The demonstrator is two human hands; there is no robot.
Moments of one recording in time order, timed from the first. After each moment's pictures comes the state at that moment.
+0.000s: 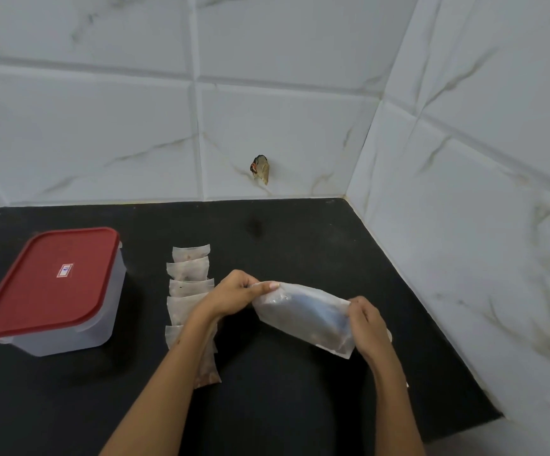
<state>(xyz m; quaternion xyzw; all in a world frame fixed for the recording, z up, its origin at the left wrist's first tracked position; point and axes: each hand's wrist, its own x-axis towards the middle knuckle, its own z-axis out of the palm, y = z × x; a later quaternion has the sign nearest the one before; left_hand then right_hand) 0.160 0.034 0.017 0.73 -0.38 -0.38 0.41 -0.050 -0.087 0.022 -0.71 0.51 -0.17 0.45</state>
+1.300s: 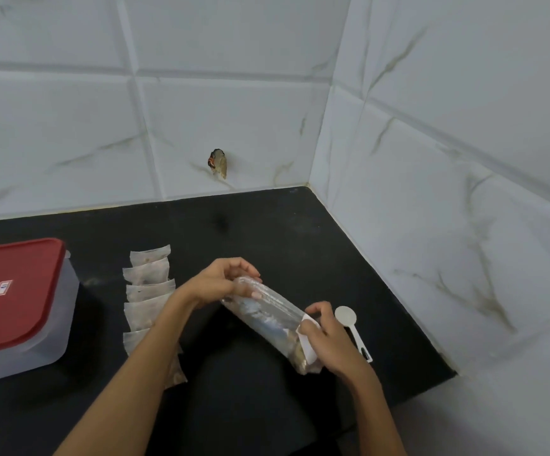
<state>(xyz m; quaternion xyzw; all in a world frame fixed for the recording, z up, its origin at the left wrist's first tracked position) 0.158 -0.003 0.013 0.65 -0.44 -0.46 0.42 -0.088 -0.060 0.026 -0.71 0.45 -0.07 0.53</state>
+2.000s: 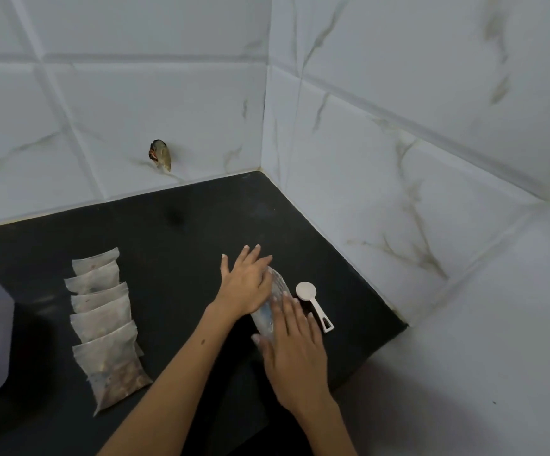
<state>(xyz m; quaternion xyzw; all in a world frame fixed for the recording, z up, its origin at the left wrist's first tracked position) 0.046 -0.054 0.002 0.78 -0.58 -0.14 0.19 -0.104 -0.007 -0.010 -0.86 0.49 -0.10 0.11</state>
